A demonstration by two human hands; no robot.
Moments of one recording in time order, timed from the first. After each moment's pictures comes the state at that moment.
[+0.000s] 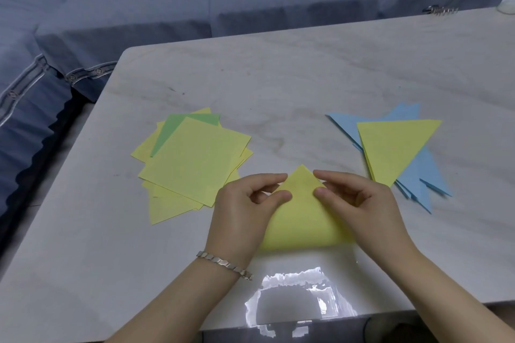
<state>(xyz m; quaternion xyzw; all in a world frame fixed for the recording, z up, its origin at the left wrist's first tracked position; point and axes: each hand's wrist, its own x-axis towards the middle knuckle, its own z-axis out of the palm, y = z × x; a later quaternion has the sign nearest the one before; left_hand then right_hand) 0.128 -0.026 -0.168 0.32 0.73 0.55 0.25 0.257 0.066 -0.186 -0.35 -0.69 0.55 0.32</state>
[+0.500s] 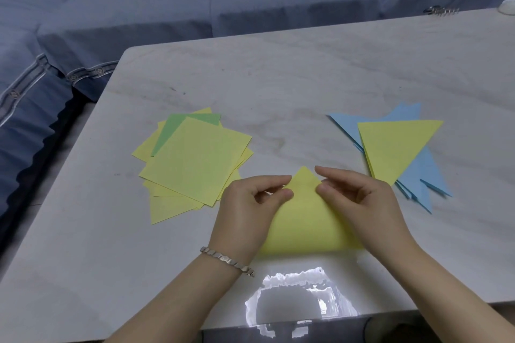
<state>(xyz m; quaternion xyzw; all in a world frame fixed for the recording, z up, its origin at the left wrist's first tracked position) 0.128 -0.025 -0.170 0.33 0.73 0.53 0.27 0.255 0.069 -0.185 -0.35 -0.69 0.55 0.32</state>
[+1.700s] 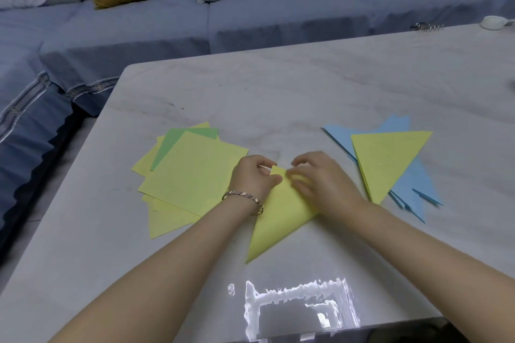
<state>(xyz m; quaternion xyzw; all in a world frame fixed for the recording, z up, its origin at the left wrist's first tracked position) 0.081 0.047 -0.212 0.31 0.81 0.41 0.28 0.210 0.124 -0.220 -0.24 -0.94 0.18 0.16</state>
